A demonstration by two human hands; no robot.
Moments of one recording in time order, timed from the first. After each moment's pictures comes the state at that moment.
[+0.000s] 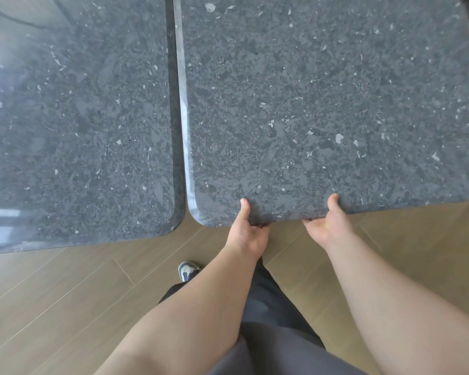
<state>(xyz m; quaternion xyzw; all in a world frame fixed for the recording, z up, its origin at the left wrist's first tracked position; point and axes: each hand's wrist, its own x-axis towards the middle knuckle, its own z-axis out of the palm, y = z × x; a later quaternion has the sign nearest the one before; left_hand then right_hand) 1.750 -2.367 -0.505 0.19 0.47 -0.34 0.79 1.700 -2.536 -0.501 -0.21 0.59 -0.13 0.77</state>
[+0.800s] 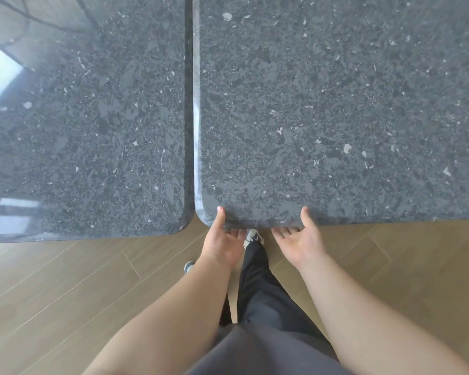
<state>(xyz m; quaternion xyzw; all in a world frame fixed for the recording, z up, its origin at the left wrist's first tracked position) 1.759 -2.307 -0.505 0.23 0.51 -0.30 0.77 1.699 -2.466 -0.495 -0.13 0.58 -0.08 0.80</state>
